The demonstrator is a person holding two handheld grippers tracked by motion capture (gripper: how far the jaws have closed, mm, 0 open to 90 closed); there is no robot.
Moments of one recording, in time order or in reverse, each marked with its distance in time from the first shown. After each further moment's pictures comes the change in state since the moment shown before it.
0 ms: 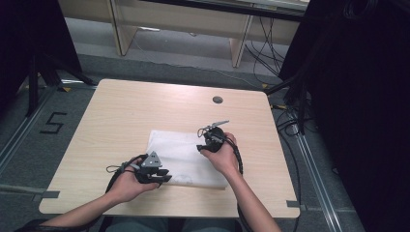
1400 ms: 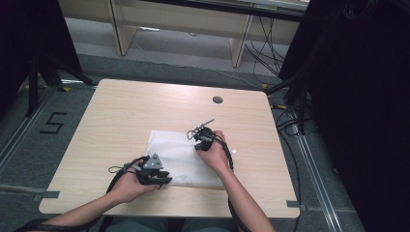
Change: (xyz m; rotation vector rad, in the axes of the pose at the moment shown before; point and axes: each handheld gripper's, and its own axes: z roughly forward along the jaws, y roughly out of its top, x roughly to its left) left arm 0.001 -0.006 0.009 0.025 -0.004 0.011; right arm 0.010 0.010 0.031 0.119 -0.015 -0.111
